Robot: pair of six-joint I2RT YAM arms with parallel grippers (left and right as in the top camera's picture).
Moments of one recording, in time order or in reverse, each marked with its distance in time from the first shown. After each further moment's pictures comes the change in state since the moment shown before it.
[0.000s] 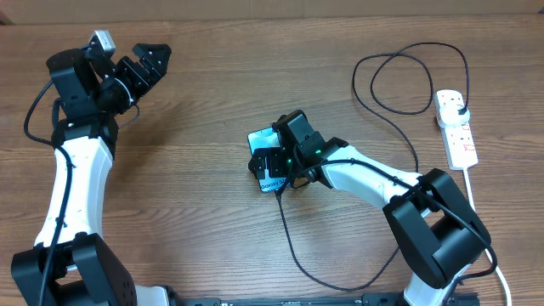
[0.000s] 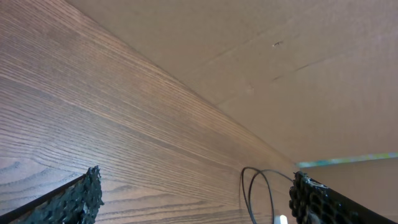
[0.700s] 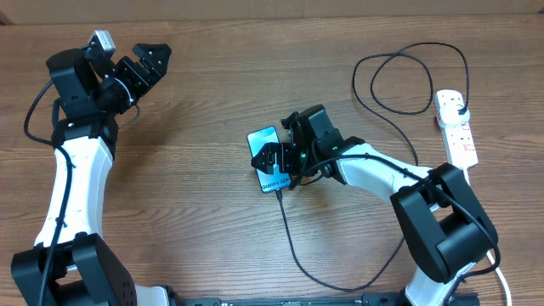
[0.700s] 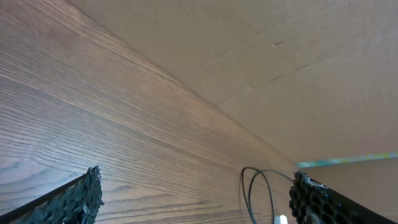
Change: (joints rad) left arm 0.000 0.000 0.000 0.000 0.000 0.000; right arm -0.092 0.000 -0.059 0.100 -0.241 0.004
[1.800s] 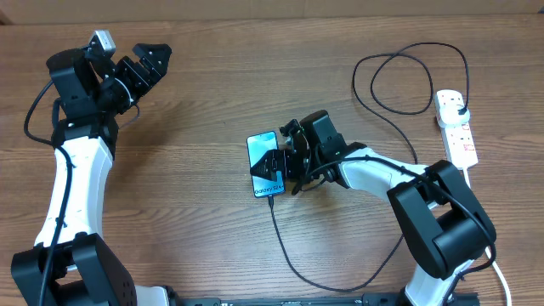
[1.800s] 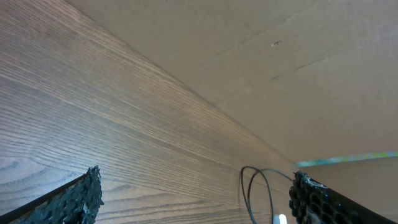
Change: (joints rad) left arm 0.000 0.000 0.000 0.000 0.003 0.000; right arm -0.026 0.017 -0.062 0.103 -0.180 0.003
